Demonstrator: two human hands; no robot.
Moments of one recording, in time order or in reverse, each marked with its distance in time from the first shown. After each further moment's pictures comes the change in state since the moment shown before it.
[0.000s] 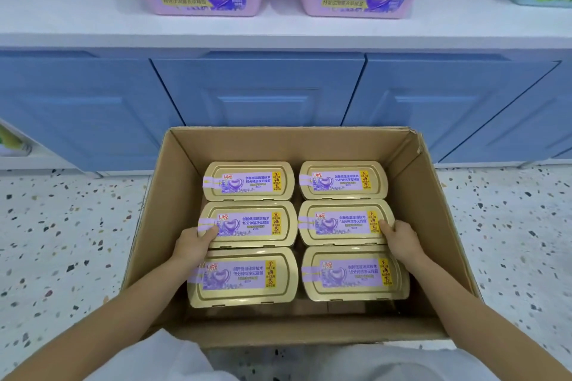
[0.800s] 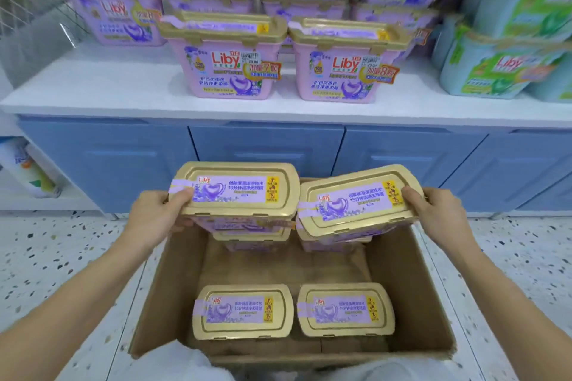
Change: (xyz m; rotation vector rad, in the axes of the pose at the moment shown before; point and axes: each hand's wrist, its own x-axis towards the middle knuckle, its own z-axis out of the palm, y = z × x) left_hand -0.105 0.122 -0.112 -0.212 0.229 0.438; right_hand -0.091 -0.120 -0.133 -0.100 0.398 -0.468
